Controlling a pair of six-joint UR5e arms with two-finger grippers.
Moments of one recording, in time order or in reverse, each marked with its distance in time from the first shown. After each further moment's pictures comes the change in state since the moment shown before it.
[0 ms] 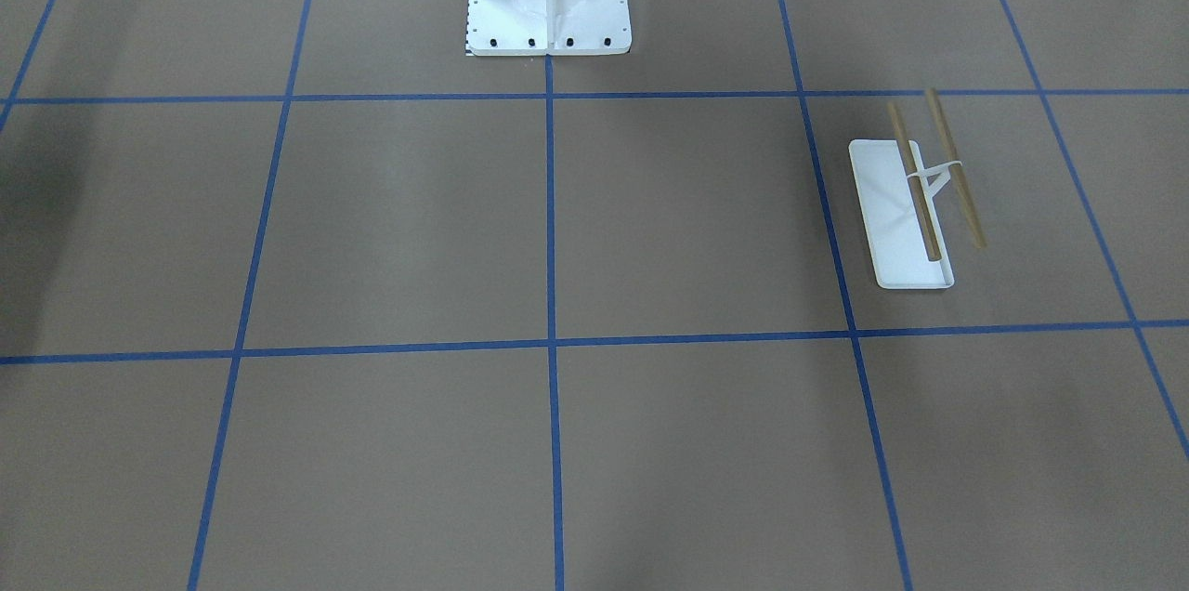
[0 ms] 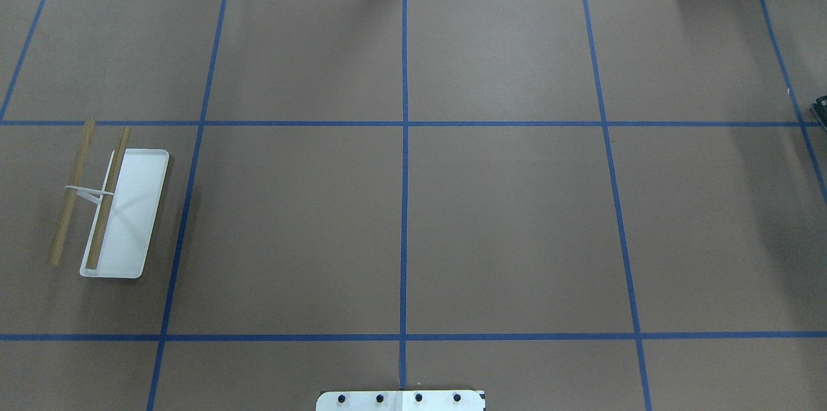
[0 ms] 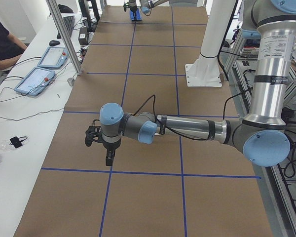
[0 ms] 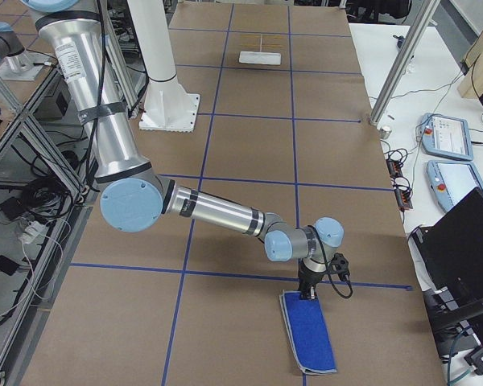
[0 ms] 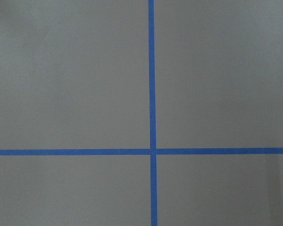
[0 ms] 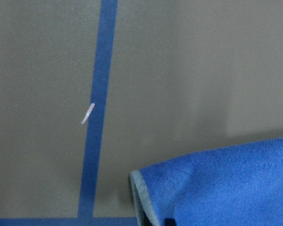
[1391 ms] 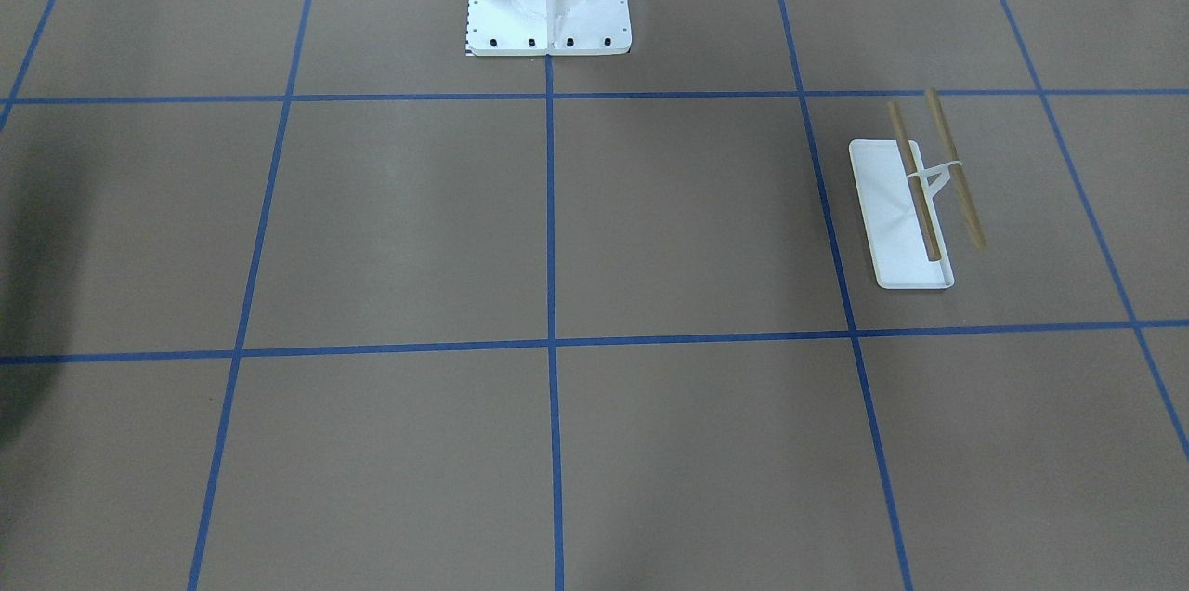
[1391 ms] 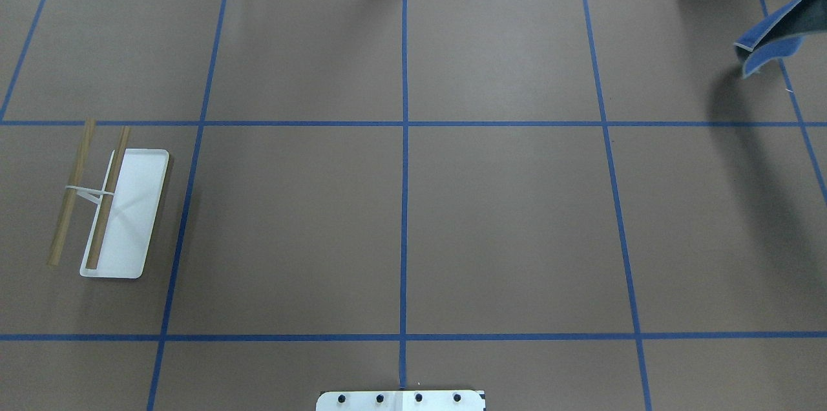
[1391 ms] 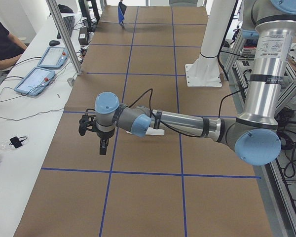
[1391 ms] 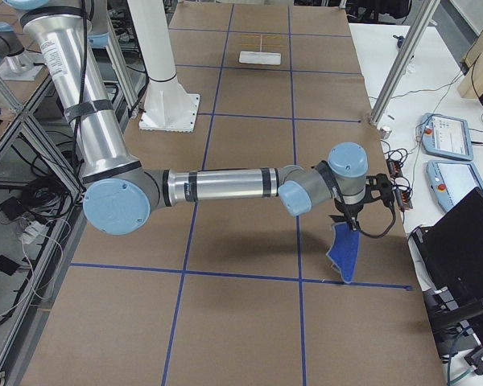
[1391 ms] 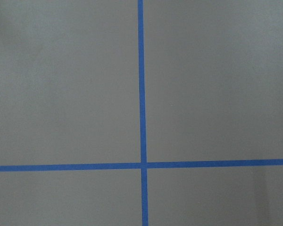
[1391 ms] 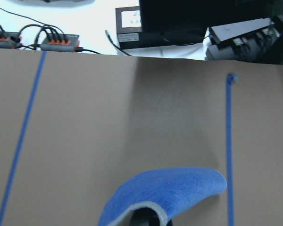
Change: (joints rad) left arm 0.020 -0.083 -0.005 -0.052 -0.044 -0.198; right arm 0.152 0.019 0.479 0.001 0.229 0.243
